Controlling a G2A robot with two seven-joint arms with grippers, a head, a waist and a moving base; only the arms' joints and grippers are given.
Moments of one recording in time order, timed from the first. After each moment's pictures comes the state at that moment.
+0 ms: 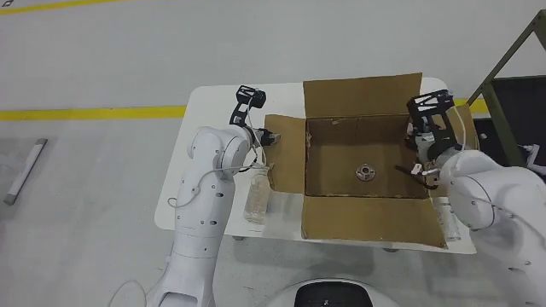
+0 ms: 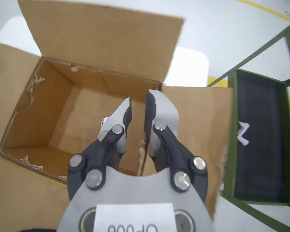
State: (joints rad) left arm 0.71 -1.51 -1.27 -1.37 1.39 -0.19 -1.15; right arm -1.21 -1.21 1.40 -2.00 -1.29 0.16 1.03
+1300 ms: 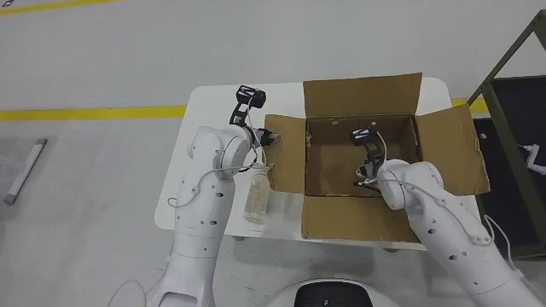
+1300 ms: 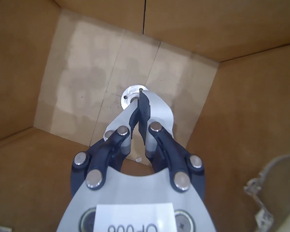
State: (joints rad) left arm 0.71 -1.51 -1.27 -1.37 1.39 -0.19 -1.15; right arm -1.00 -1.28 1.11 -1.54 -1.28 0.24 1.08
